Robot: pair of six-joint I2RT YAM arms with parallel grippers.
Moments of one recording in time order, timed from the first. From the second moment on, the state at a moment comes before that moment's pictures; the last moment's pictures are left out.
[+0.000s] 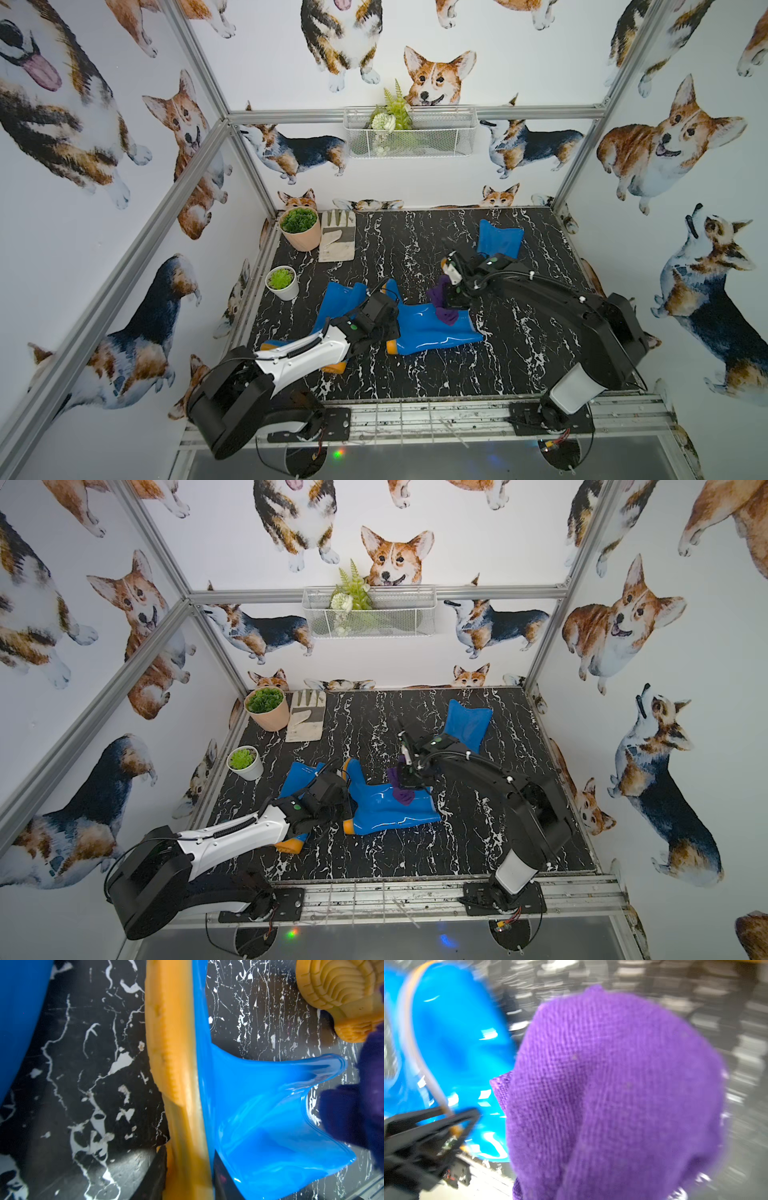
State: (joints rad) left arm -0.78 1.26 0.58 -0.25 -0.05 -0.90; right arm 0.78 1.69 1.29 -0.80 -0.22 0.58
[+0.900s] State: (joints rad) left arm -0.79 1.38 0.61 -0.08 0.01 -0.92; right arm 0.91 1.88 1.37 -0.73 -0.23 0.63
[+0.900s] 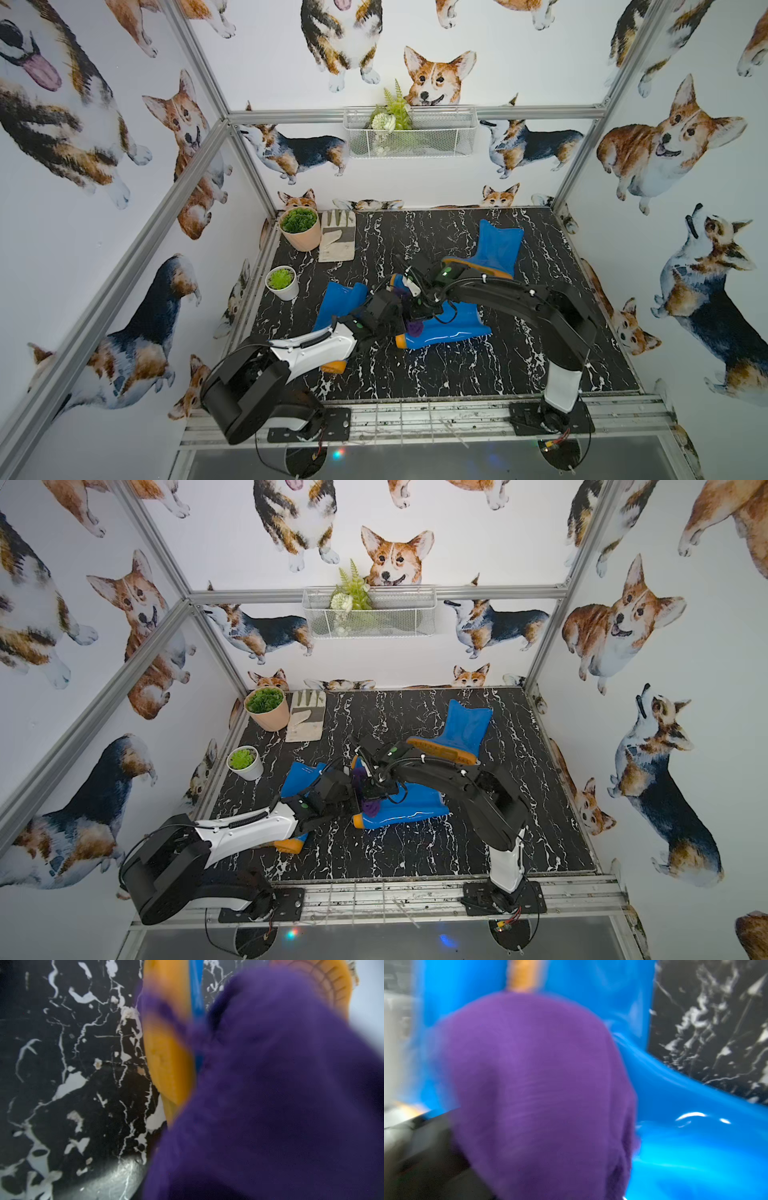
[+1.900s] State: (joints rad) left arm -0.79 1.37 0.59 -0.06 0.06 -0.95; right arm 0.55 1.54 0.75 -0.44 -0.39 0.72
